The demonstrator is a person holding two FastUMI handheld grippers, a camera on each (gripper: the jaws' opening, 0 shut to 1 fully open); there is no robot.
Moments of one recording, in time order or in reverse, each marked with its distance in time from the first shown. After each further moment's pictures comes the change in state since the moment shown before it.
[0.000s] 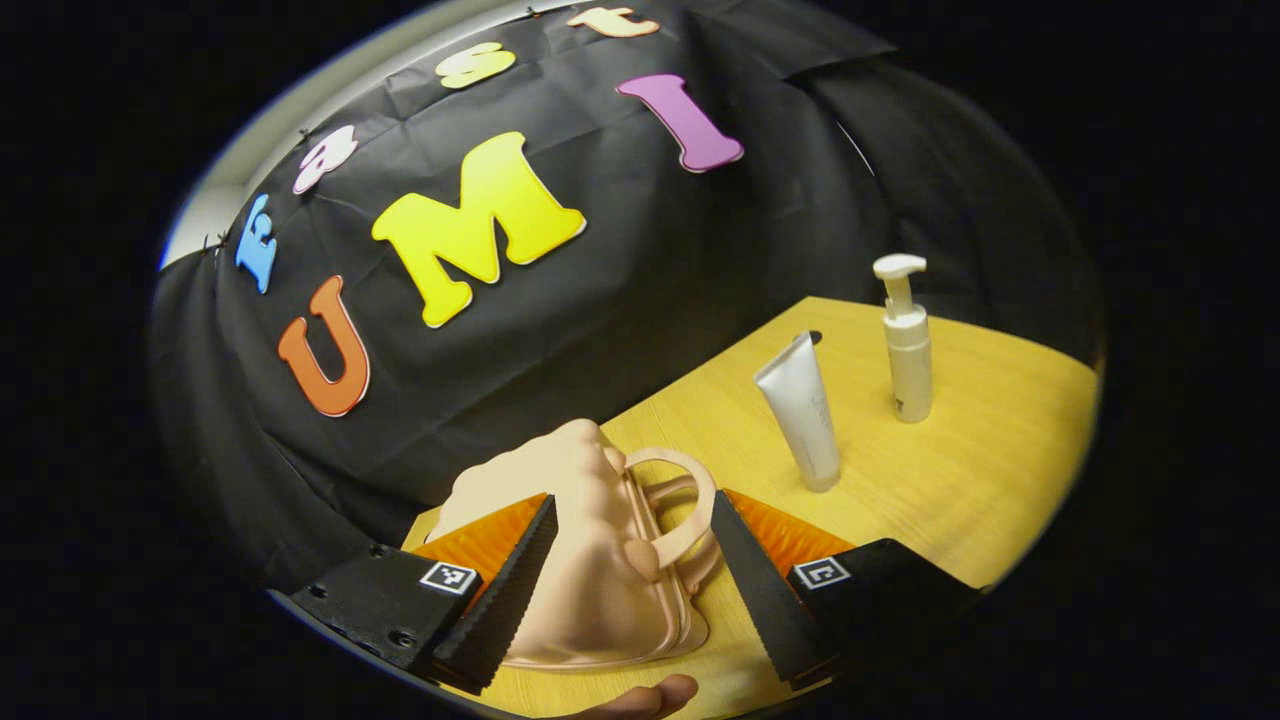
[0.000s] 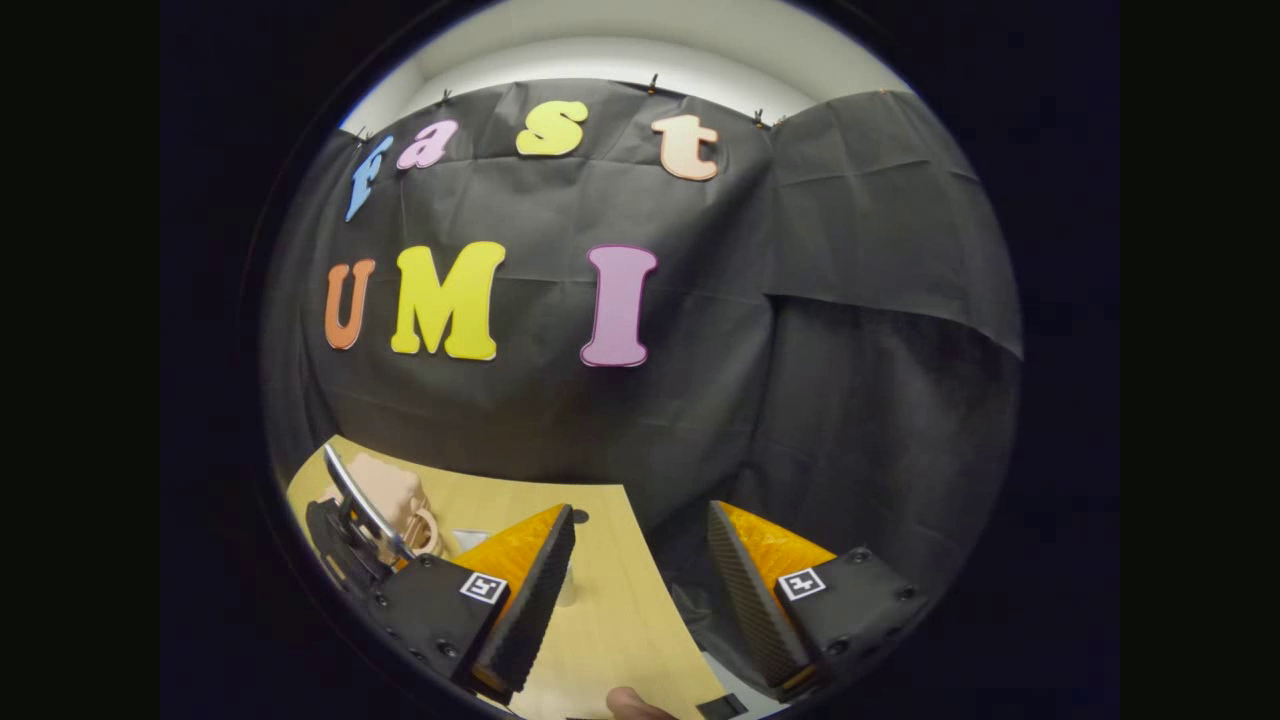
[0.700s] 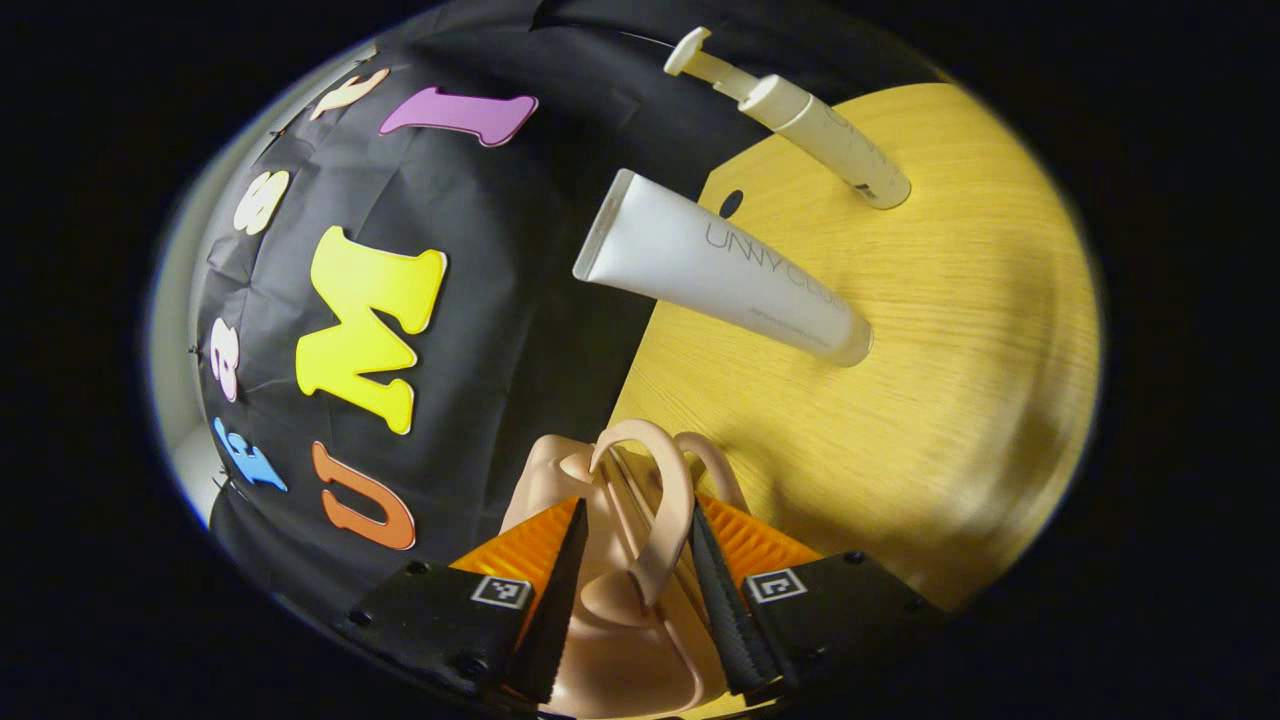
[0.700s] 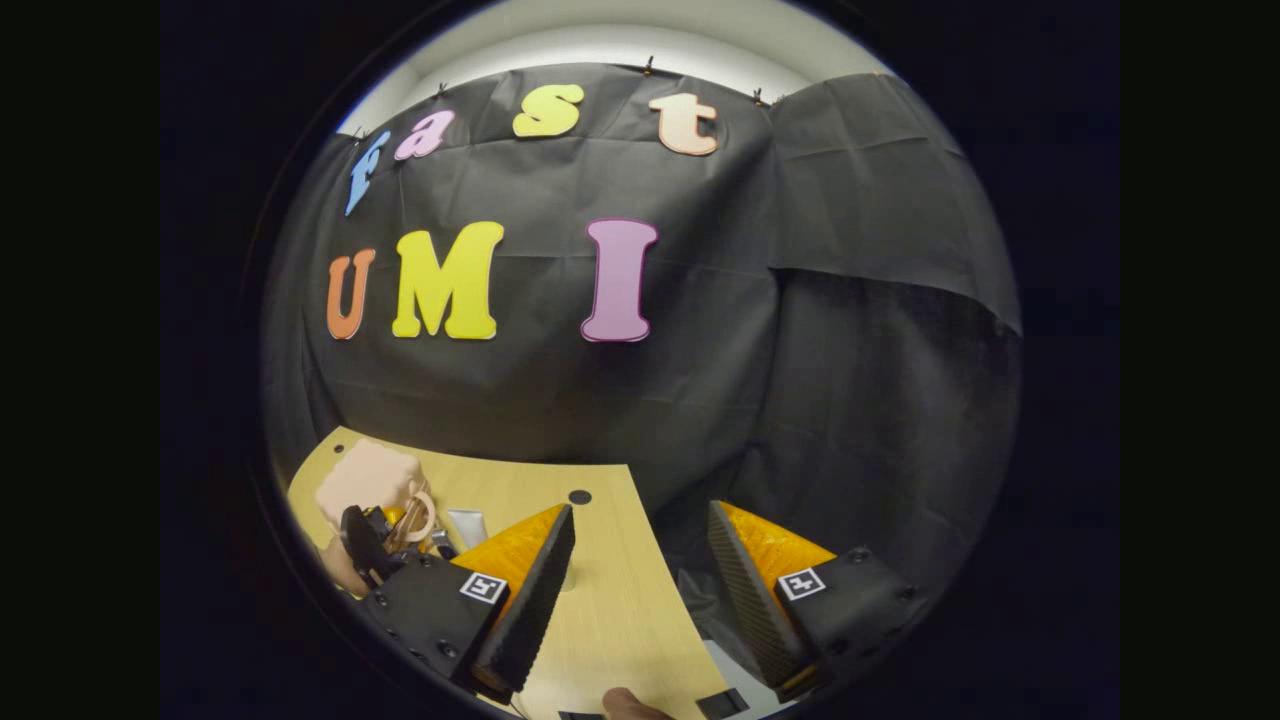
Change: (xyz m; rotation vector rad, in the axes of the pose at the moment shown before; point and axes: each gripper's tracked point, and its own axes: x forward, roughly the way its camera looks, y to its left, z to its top) left arm 0.058 -0.015 -0.024 0.623 0.089 0.061; right arm 0.016 -0.006 -0.029 0.025 0.062 0.026
